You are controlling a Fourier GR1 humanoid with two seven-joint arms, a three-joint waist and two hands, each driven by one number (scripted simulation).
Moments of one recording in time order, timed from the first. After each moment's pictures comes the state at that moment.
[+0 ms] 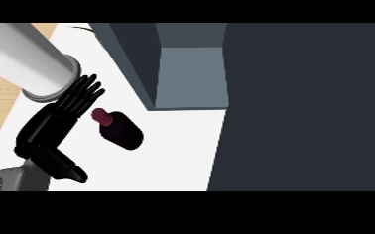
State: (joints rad) left arm -0.12 0.25 0.14 -1.50 0.34 -0.62 -0.03; right arm -0.07 -0.20 0.53 -2.51 0.06 -0.35 0.63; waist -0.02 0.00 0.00
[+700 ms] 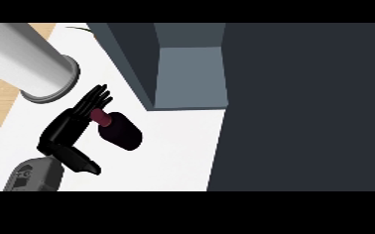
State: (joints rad) left arm -0.18 0.25 0.14 -1.15 0.12 -0.65 -0.31; right arm -0.09 -0.25 0.57 -2.51 0.07 -0.41 0.64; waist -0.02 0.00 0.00
